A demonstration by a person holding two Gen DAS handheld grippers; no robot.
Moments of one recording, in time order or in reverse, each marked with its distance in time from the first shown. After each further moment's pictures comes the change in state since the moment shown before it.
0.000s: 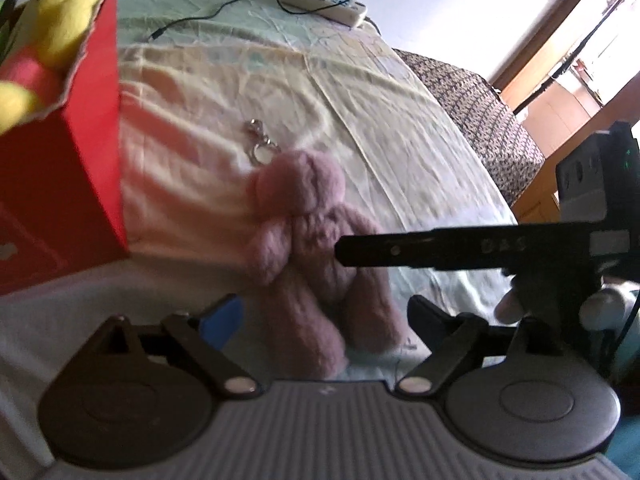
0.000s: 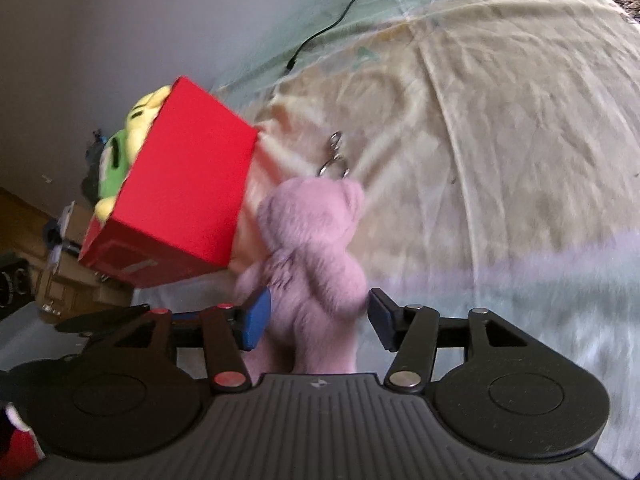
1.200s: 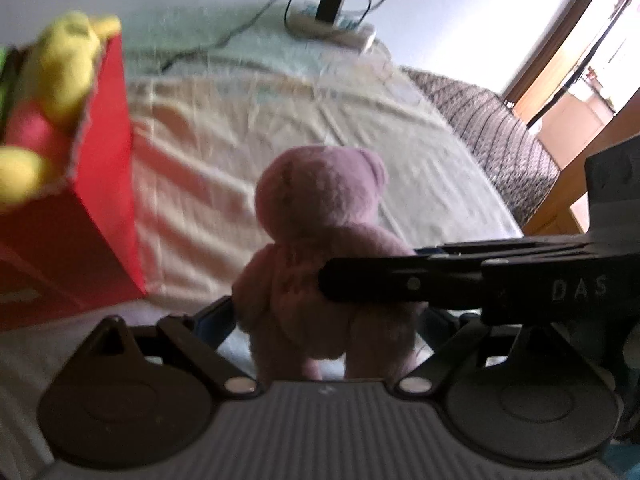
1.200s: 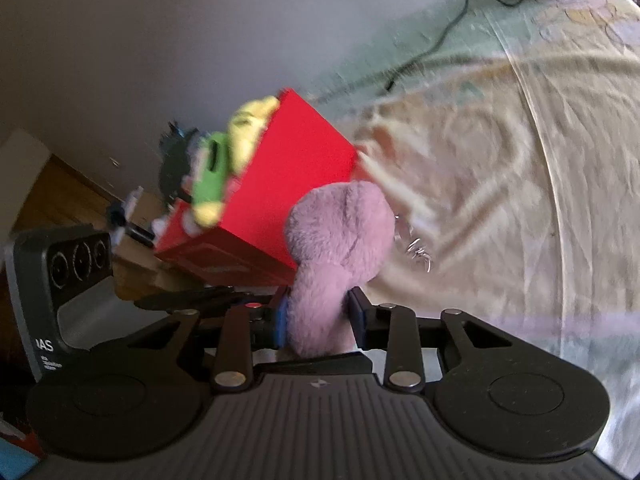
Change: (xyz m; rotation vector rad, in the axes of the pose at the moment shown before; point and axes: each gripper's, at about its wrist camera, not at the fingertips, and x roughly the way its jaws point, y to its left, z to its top) left arm -0.020 -0.008 0.014 0.014 -0.070 0.060; right arm -0.028 0.043 0.012 -0.117 -0.024 0.218
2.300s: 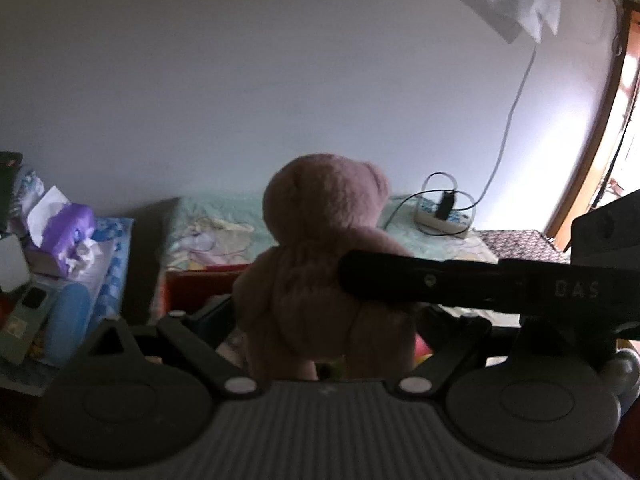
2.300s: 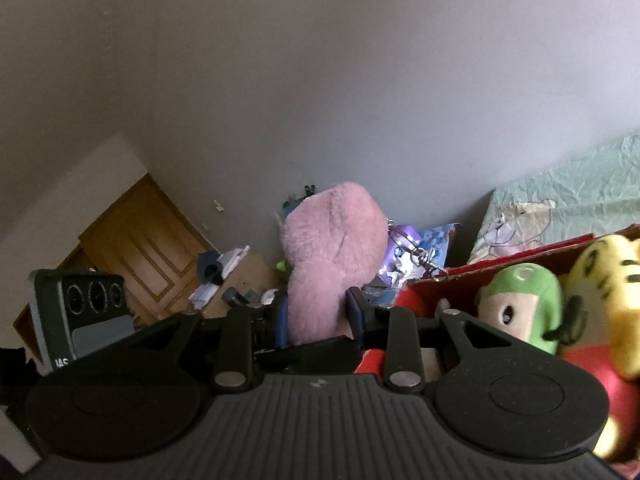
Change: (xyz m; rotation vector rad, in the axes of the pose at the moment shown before) left arm -0.224 0.214 0.036 -0.007 -0.414 0.143; right arm 0.168 0.235 0.066 -0.210 -0.239 0.253
